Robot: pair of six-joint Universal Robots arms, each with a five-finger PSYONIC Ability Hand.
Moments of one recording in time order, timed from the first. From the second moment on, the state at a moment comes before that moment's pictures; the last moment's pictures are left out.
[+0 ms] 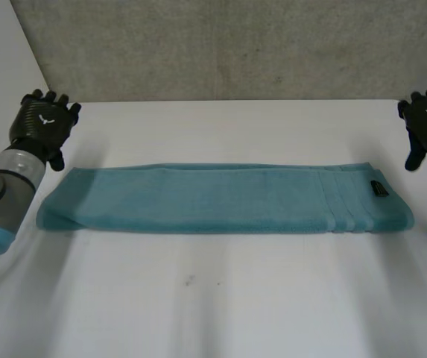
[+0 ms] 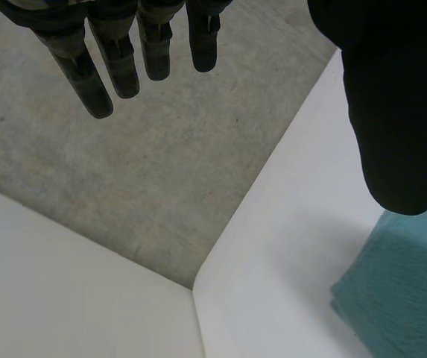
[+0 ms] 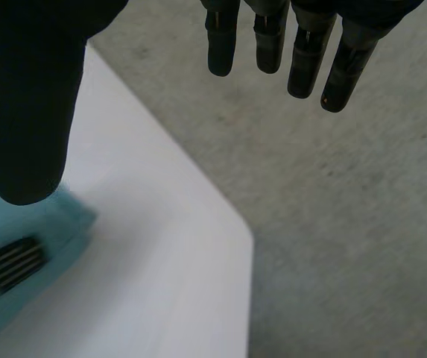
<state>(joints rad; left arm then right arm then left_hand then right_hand) 4.62 -2.01 -1.54 3.58 -1.39 3.85 1.63 -1.11 1.37 -0.19 1.51 2.53 0.20 0.21 0.22 0.21 0.05 0.21 0.22 0.22 0.24 0.07</state>
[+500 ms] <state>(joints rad) 4.66 -1.84 -1.79 3.44 -1.38 3.47 1.40 -1.18 1.68 -0.05 1.14 2.62 0.20 0.21 0.22 0.21 0.05 0.37 0.42 0.43 0.43 0.24</state>
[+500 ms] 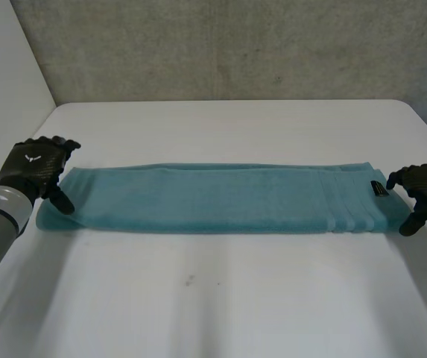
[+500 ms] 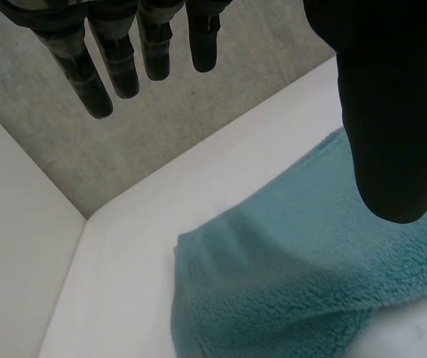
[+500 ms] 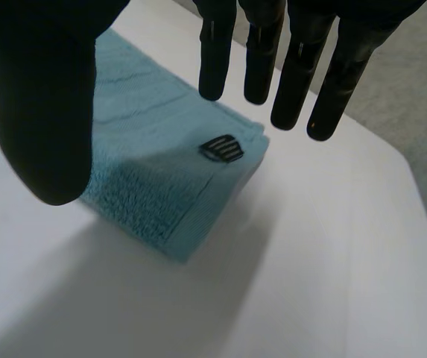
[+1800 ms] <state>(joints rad) 4.66 -1.83 -1.81 3.45 -1.39 3.48 1.85 -1.08 1.20 -0.18 1.42 2.58 0.20 0.21 0.22 0.21 0.05 0.97 1.18 1.19 1.20 0.97</state>
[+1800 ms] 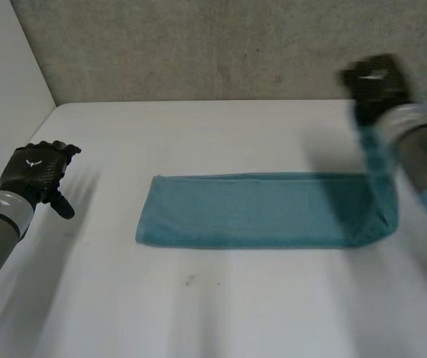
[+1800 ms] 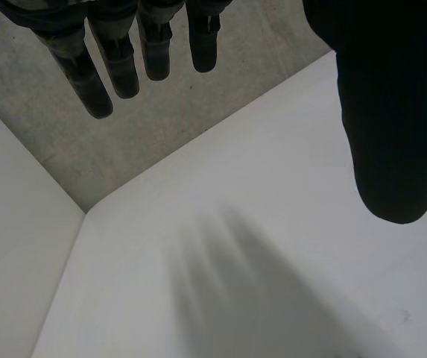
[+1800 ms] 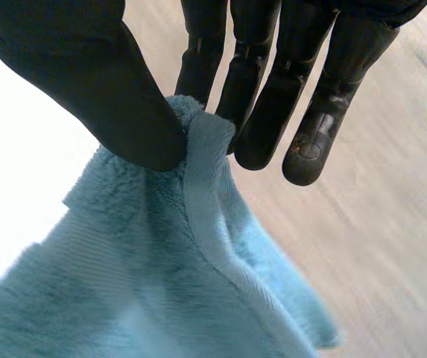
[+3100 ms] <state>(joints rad) 4.17 -2.25 -1.38 3.41 -1.48 3.49 1.77 -1.17 1.83 -0.35 1.32 2.88 0.37 0.37 0.37 0.37 0.20 0.93 1.14 1.13 1.13 0.91</state>
